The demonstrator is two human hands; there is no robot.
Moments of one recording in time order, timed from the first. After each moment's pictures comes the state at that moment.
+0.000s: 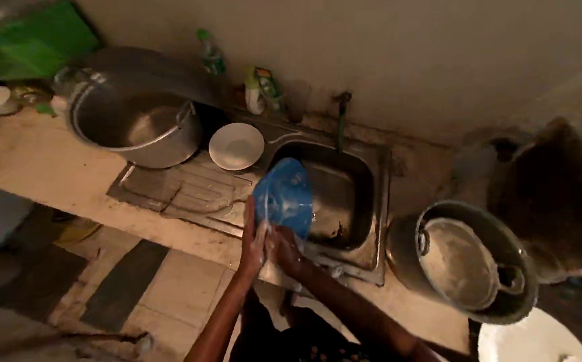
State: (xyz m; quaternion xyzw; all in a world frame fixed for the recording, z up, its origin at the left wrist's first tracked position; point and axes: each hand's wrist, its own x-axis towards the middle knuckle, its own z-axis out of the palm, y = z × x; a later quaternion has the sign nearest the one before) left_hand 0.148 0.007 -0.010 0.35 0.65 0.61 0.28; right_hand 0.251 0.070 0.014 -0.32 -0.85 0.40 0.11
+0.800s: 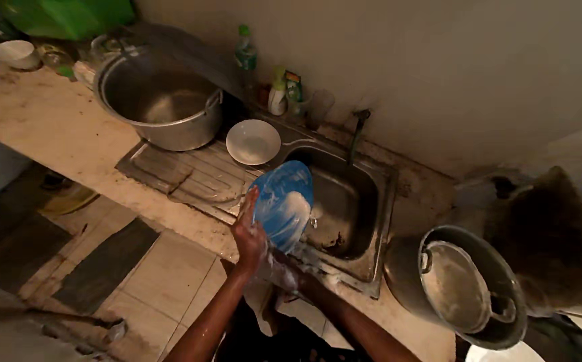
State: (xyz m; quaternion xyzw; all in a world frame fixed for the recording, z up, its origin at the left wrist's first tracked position) left_hand 0.145 0.009 0.004 0.33 0.69 0.64 0.02; right_hand 0.293 0.051 0.003 -0.20 -0.72 0.67 0.02
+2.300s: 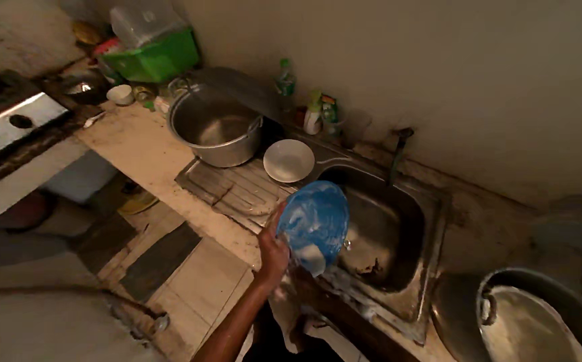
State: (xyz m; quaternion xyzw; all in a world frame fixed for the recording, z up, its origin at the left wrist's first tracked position) left_hand 0.124 0.004 0.020 0.34 0.69 0.63 0.06; right_hand 0.267 0.054 -0.017 -0.14 -0.88 0.43 -0.09
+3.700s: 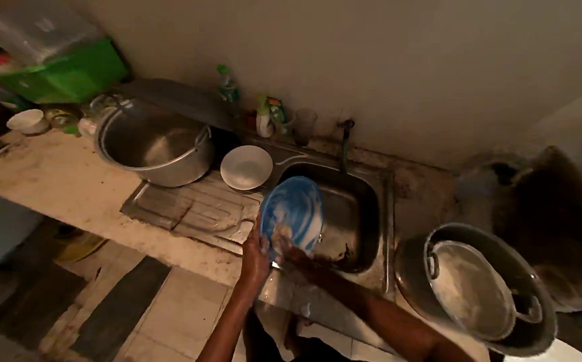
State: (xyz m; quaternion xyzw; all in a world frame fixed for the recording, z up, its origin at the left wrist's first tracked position) left_hand 0.128 0.015 -0.002 0.34 0.79 0.46 0.24; right_hand 0.269 0.126 -0.099 -0.22 -0.87 0.45 -0.03
